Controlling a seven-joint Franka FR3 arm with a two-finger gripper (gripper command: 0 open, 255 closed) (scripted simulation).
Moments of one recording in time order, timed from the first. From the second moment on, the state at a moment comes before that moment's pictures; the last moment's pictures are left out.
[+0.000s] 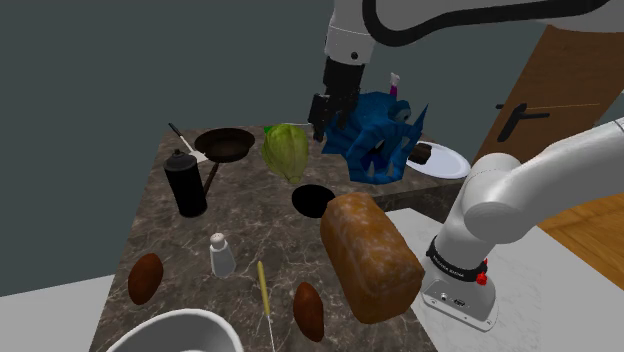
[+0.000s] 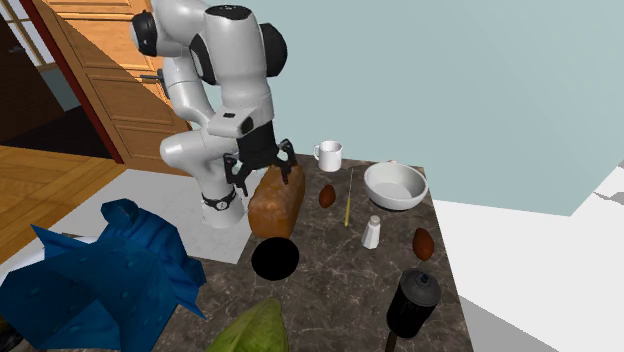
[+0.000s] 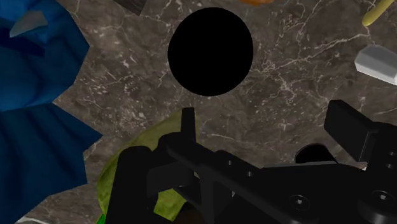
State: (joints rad) arm 0.08 -0.68 0.19 -2.43 0.14 1.84 0.20
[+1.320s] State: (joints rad) arm 0.12 -0.03 0.62 -2.09 -0.06 2.05 0.75
